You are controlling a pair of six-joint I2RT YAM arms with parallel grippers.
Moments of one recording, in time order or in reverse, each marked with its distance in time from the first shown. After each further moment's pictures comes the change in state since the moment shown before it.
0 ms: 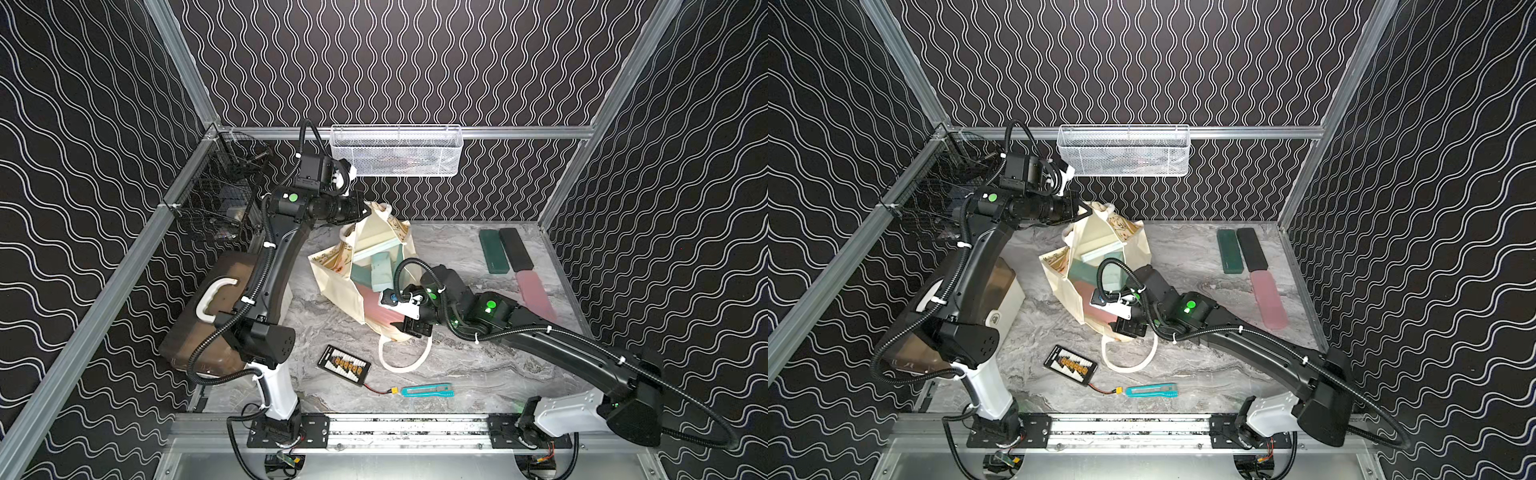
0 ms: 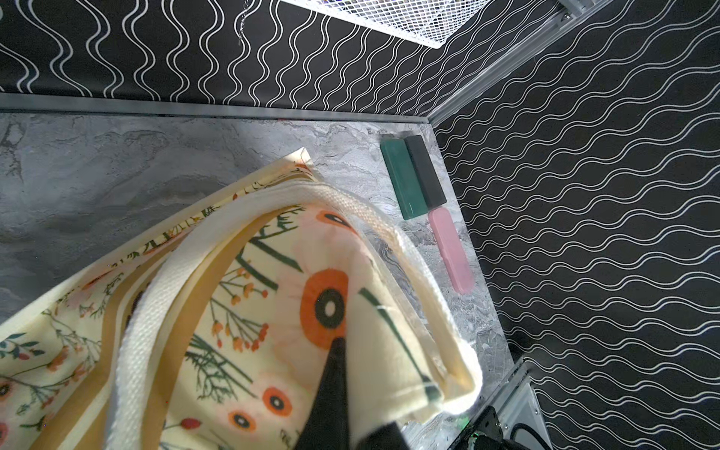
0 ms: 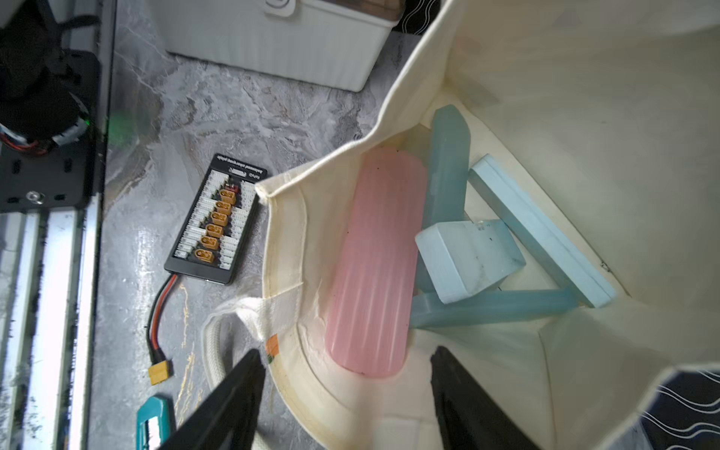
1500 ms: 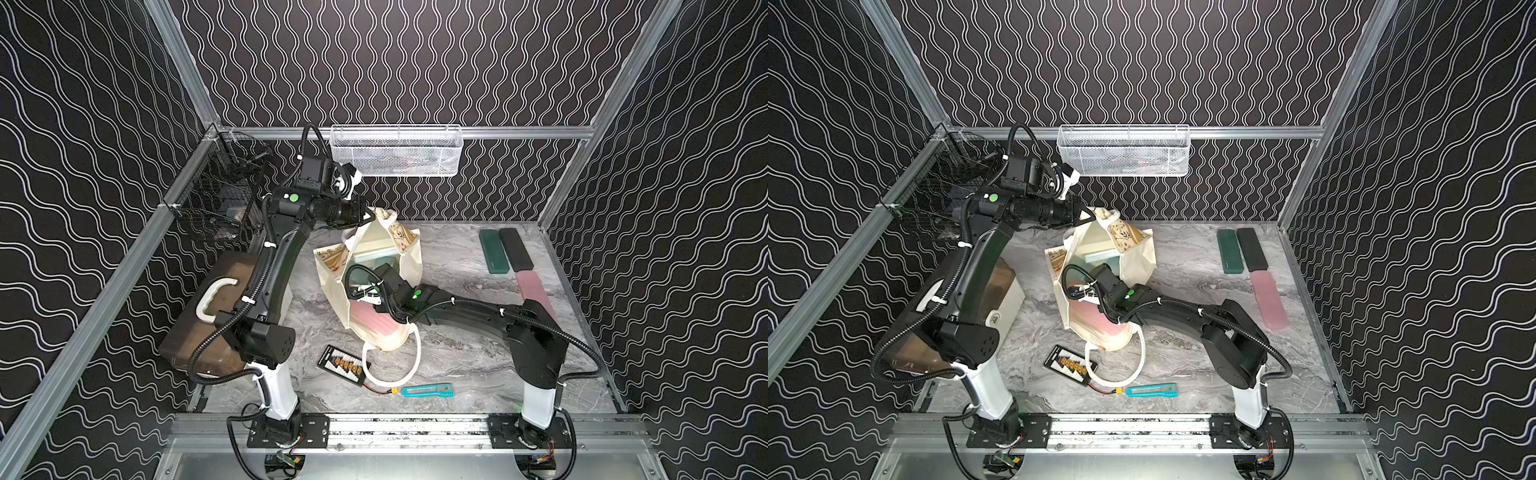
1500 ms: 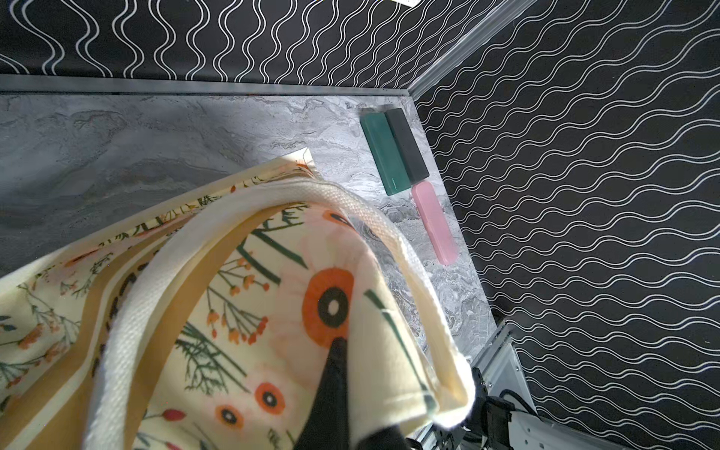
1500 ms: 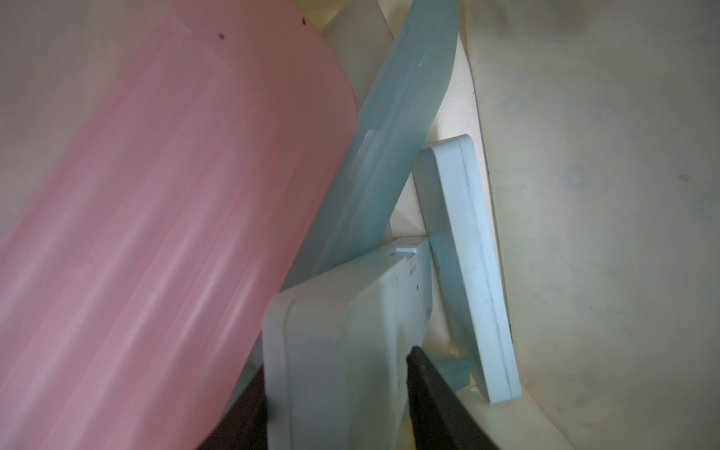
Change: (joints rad) left arm -0.002 -0.001 -0.005 -0.042 0.088 0.048; right arm -0.006 0.511 0.214 0.256 0.450 -0.311
